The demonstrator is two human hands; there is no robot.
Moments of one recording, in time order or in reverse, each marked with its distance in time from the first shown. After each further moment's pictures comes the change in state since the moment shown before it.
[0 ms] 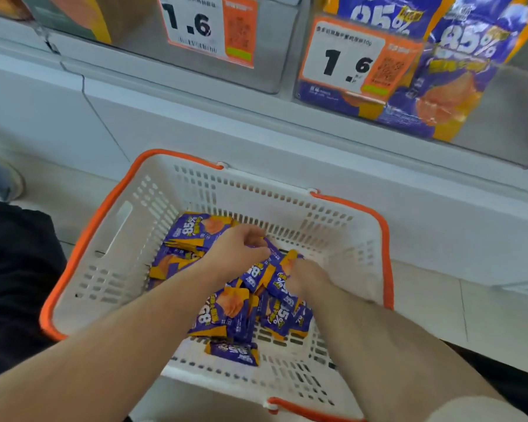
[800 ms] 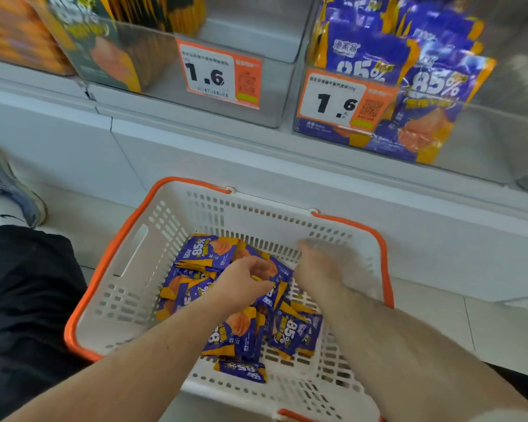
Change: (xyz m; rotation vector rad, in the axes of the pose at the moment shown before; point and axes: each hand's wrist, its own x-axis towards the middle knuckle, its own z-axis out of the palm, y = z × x) left_hand -0.023 -0.008 0.001 0.109 -0.010 -0.025; right_hand -0.032 -0.022 -0.050 0.103 0.340 -0.046
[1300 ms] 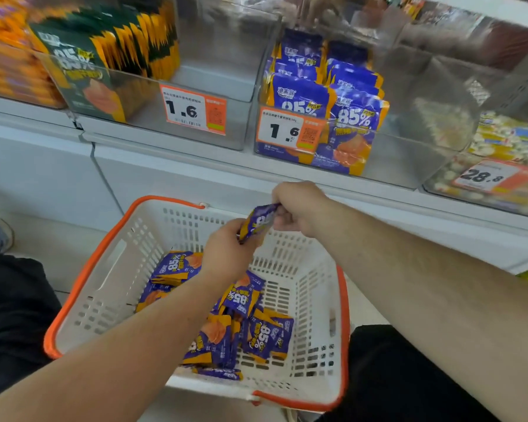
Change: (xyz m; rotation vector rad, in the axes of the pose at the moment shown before) left_hand -0.028 0.073 -0.005 -0.105 0.359 0.360; right_hand -0.058 -0.058 -0.177 0.938 -0.039 0.168
